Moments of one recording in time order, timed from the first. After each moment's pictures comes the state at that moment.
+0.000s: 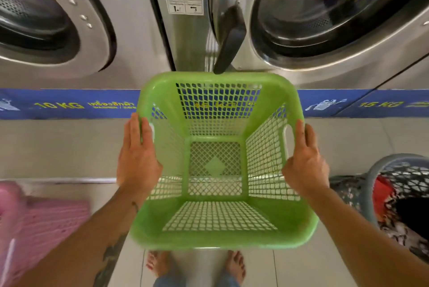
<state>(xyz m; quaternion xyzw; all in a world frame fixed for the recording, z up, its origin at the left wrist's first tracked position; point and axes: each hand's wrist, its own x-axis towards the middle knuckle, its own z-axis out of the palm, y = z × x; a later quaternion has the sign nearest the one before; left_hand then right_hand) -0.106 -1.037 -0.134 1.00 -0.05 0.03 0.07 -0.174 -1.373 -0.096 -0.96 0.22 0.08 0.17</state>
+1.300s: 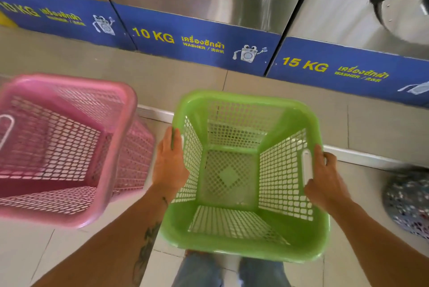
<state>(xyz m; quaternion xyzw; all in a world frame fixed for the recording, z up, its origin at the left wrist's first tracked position) -0.307 -0.802 -0.230 0.97 0.08 -0.11 0.20 -0.317 -1.151 -0.201 -0.95 0.16 0.23 0.14</state>
